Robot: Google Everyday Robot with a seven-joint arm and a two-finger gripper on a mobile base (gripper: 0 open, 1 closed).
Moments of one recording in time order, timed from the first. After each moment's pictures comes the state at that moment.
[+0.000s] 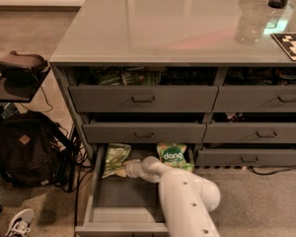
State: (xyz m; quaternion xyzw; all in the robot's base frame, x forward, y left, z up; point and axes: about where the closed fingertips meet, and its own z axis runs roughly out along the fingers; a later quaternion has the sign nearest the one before) arm 0.742 0.150 0.134 -0.38 0.81 0.27 0.36
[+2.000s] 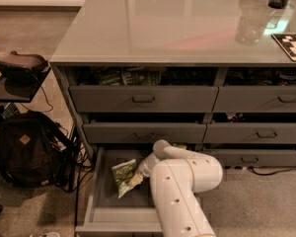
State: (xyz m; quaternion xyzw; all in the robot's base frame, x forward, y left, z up) arm 0.653 0.069 0.161 -0.49 0.79 0.34 0.10
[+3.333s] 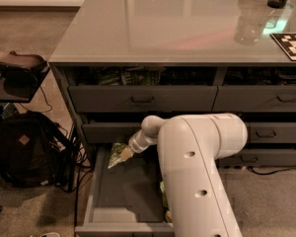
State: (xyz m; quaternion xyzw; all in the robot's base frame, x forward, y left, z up) arm 0.703 0.099 0.351 -0.45 0.84 0.22 0.19
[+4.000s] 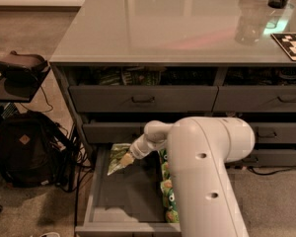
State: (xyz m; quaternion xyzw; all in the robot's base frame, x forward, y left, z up) arm 0.675 0.100 0.345 -0.45 0.84 0.25 0.18
